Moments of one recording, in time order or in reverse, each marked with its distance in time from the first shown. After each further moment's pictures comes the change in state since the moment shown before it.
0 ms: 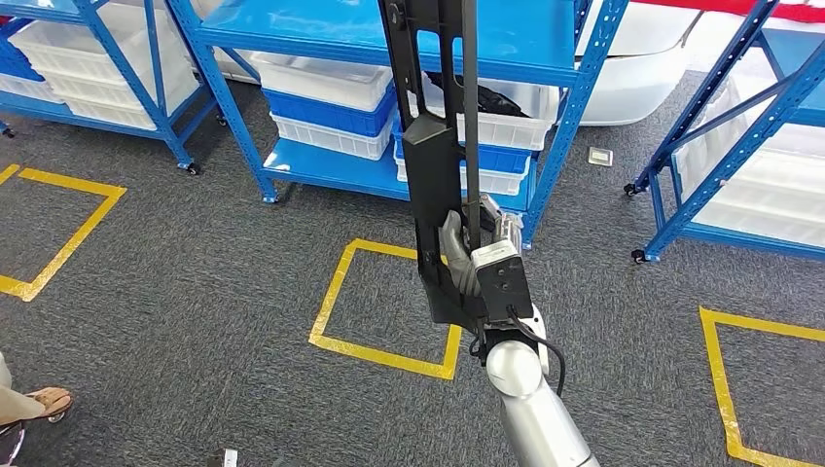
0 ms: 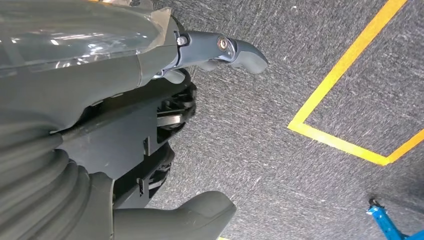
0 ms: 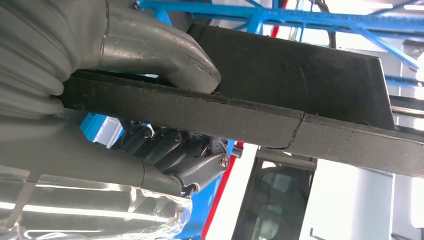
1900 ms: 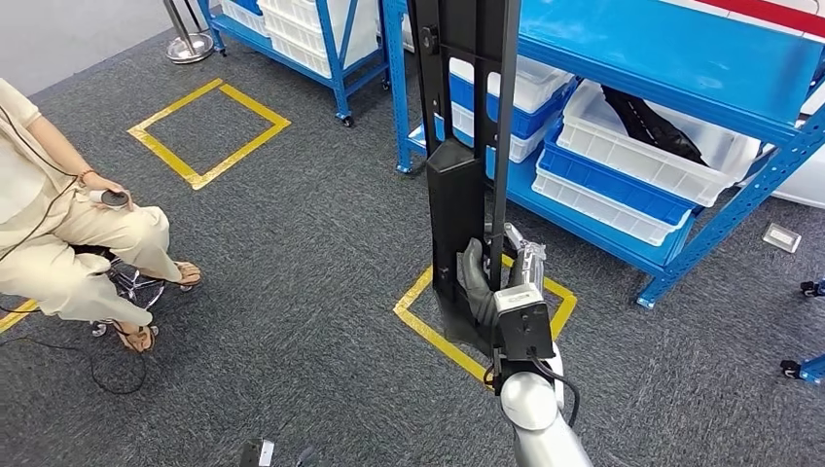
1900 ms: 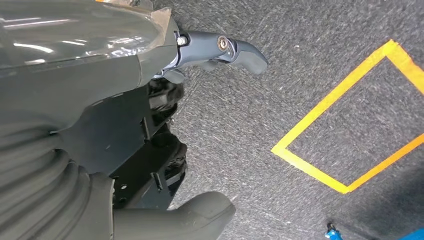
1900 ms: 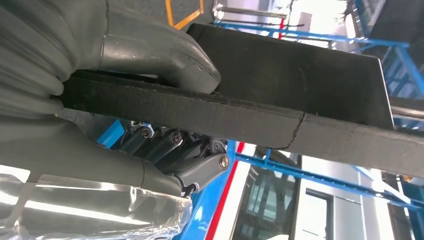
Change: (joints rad) left arm -0.010 -0.038 -0.152 -0.003 -0.107 0.043 -0.066; right arm 0.129 -0.023 -0.024 -0.097 0.004 -0.017 -0.078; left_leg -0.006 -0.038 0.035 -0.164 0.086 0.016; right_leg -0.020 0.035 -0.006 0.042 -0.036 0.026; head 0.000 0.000
